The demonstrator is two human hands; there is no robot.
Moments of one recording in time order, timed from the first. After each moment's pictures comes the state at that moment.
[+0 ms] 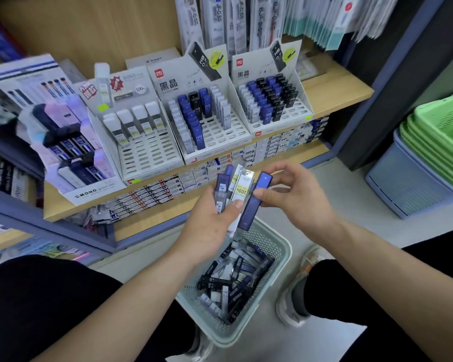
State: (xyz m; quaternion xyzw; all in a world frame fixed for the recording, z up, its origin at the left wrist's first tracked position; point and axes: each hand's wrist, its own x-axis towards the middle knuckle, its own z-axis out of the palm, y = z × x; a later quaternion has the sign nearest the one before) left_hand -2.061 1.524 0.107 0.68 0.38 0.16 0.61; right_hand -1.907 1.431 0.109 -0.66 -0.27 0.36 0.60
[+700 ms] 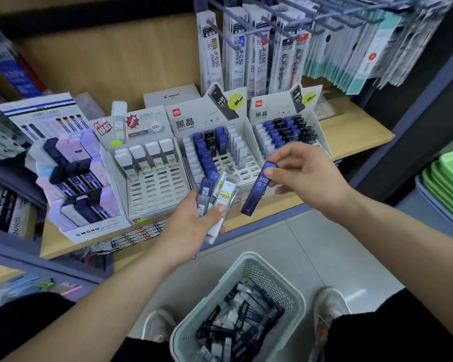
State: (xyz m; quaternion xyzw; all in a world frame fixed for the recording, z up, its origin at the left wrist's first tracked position) left_hand -2.044 1.614 0.130 0.66 0.39 0.17 0.62; right_hand -1.836 1.522 0.163 -0.70 -0.37 0.32 0.52
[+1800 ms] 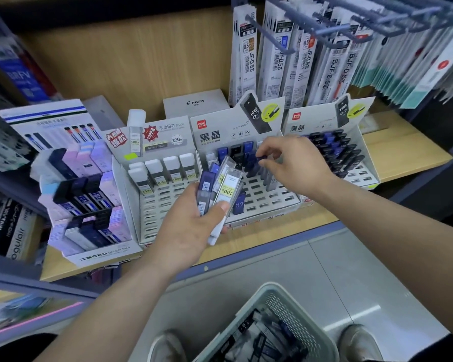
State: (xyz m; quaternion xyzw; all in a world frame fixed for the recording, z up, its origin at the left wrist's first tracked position) left_hand -2.038 1.683 0.130 0.64 0.41 0.23 0.60; right_hand -1.796 1.662 0.117 -0.75 -0.59 0.07 0.28
